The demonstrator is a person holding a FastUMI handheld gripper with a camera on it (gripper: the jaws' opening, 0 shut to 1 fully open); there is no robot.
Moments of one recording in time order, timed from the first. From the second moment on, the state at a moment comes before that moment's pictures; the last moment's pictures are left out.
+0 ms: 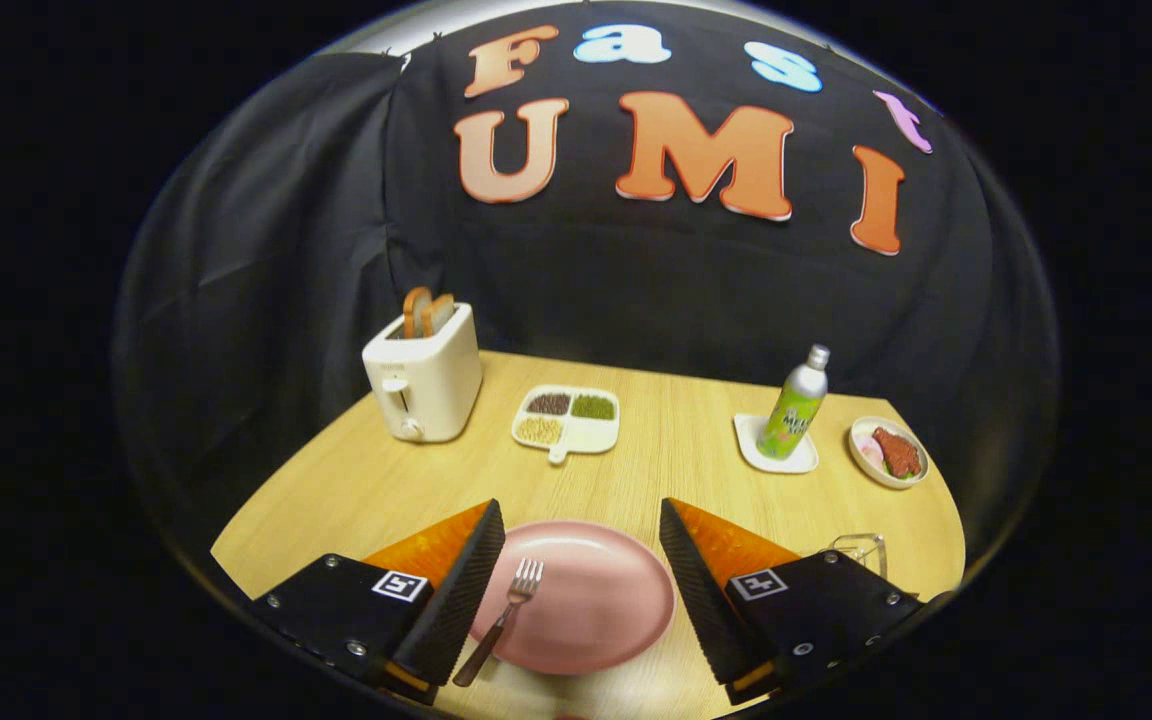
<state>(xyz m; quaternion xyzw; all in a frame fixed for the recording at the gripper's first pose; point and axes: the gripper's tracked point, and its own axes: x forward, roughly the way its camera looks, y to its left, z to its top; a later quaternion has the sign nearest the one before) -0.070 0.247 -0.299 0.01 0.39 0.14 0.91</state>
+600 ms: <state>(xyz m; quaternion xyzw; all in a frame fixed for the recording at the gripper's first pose) -0.152 0.282 -0.396 0.02 0.58 0.16 0.80</state>
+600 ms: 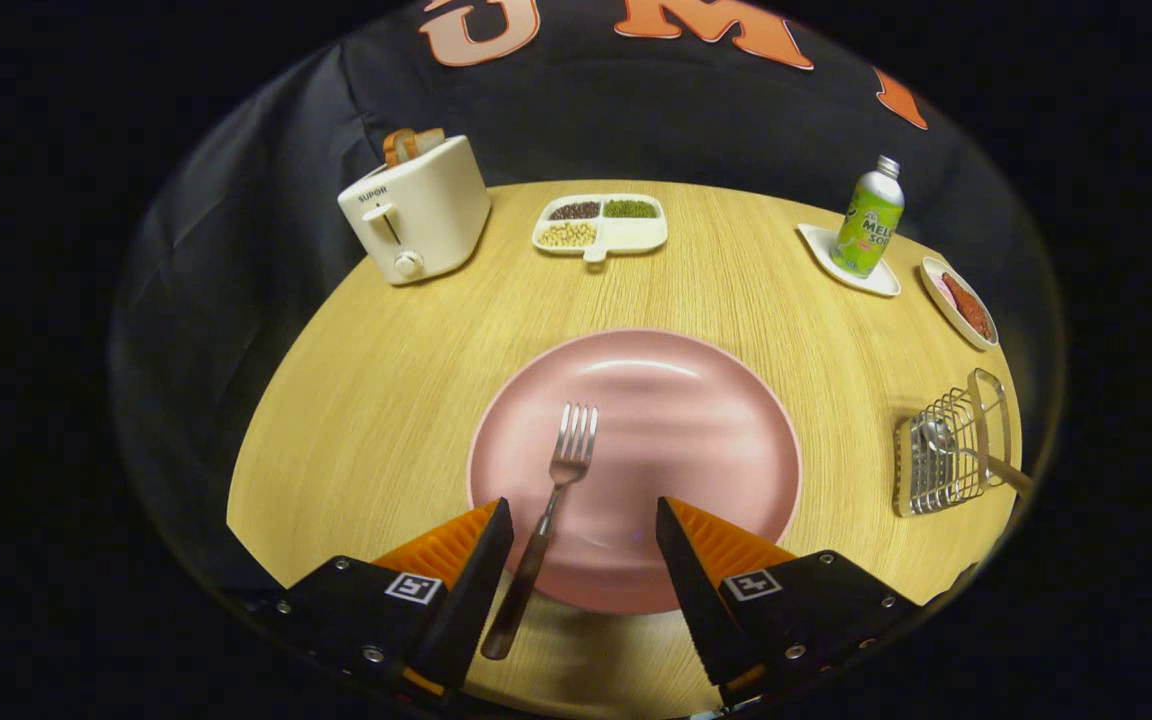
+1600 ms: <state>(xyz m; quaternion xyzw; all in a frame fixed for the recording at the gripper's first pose) -0.152 0.262 -0.395 0.00 0.58 0.18 0.80</state>
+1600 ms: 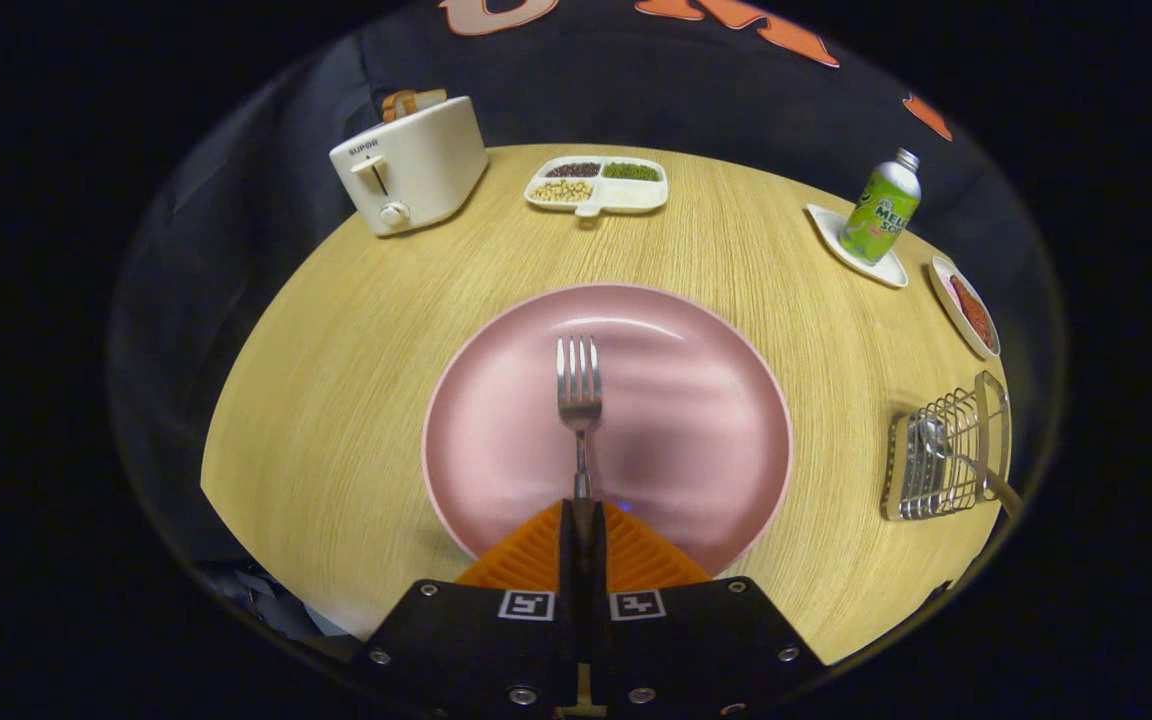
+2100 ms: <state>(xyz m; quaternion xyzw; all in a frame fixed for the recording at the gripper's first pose) -0.107 0.179 -0.319 0.04 0.49 0.13 0.86</state>
